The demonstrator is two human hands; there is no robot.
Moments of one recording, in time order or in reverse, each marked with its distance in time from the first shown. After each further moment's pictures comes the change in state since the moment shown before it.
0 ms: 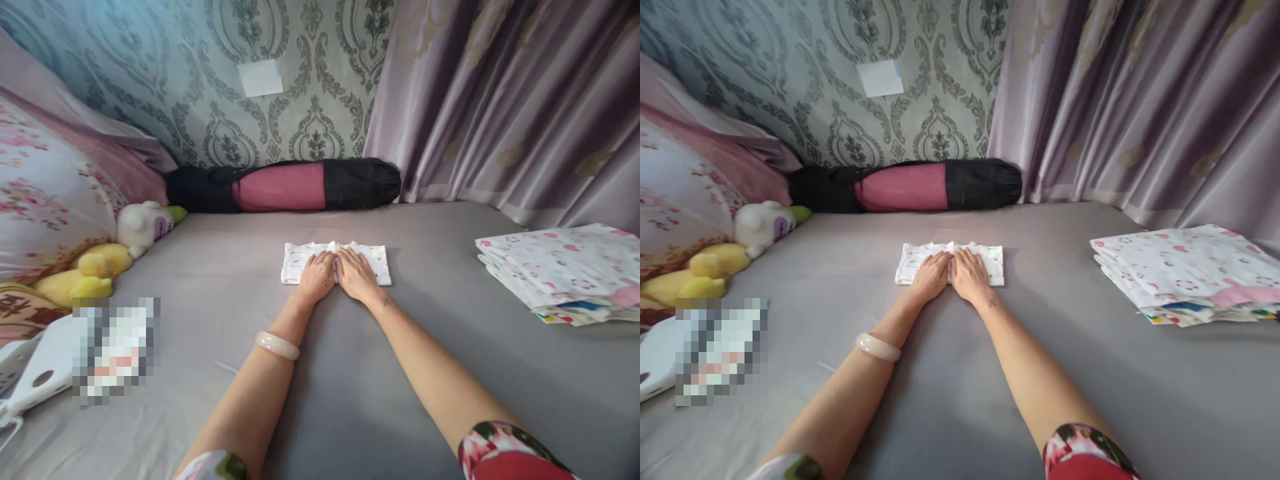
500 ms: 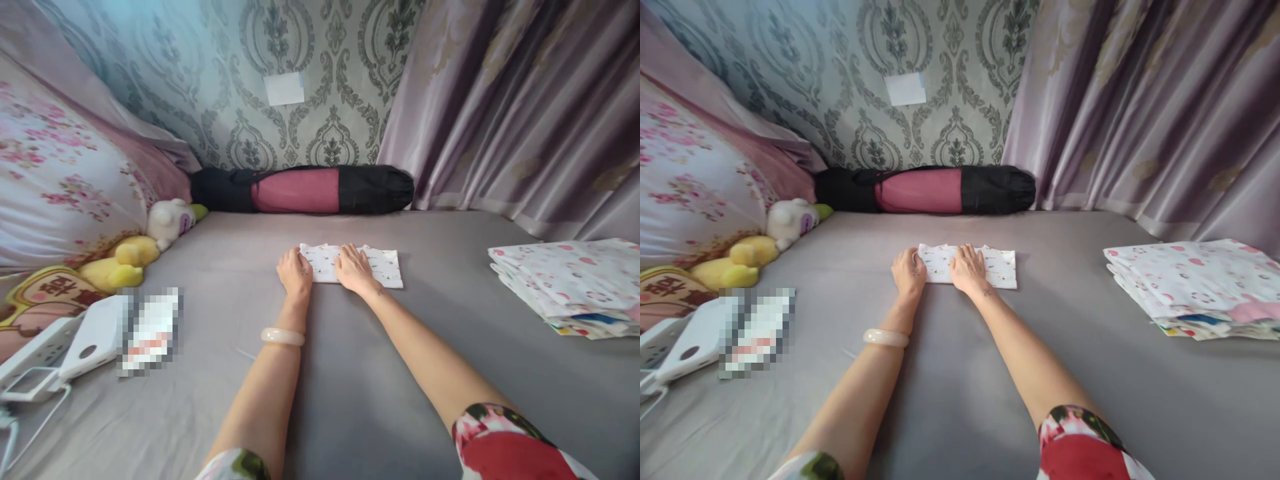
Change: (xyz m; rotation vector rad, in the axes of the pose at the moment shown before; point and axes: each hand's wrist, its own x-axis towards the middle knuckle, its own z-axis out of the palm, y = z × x) left_hand -0.021 -0.035 -0.036 -0.024 0.451 -0.679; right_hand 0.025 -0.041 -0.013 -0.020 -0.118 0.120
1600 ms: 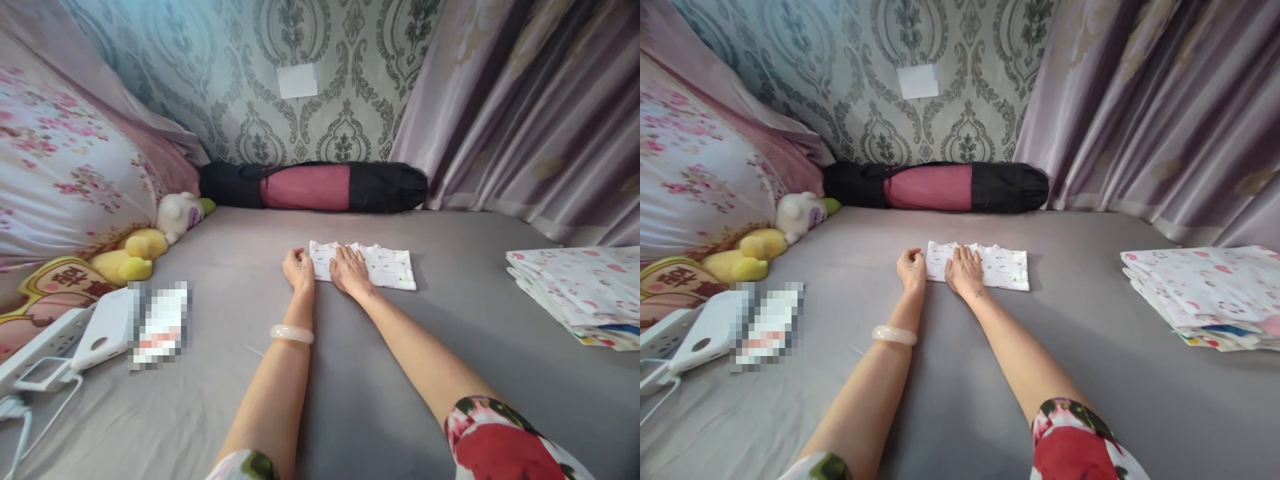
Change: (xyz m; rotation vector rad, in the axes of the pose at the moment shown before) left_hand 0.015 -0.011 0.002 -0.381 0.007 -0.343; right_hand 0.011 -0.028 0.032 -0.063 0.084 -0.039
